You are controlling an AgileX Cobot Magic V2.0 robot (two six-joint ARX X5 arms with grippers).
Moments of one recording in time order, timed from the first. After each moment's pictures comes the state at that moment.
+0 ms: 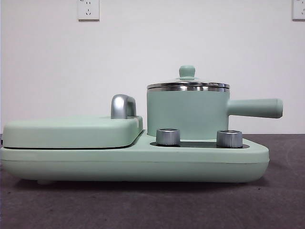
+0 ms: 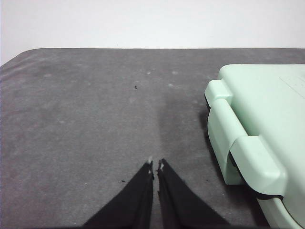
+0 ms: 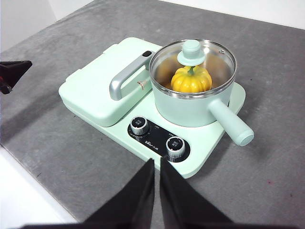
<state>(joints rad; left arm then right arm) -0.03 0.00 0.03 -0.18 0.00 0.00 0.56 0.43 1.01 -1.02 -0.14 0.10</state>
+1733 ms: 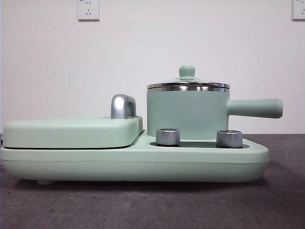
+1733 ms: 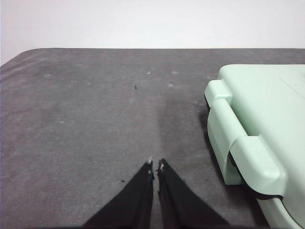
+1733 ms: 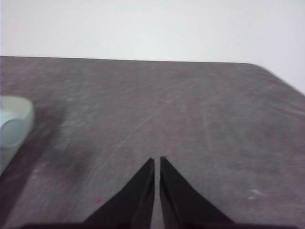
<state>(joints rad) -0.03 0.00 0.03 -0.18 0.00 0.00 0.00 0.00 0.02 -0.12 0.06 0.01</state>
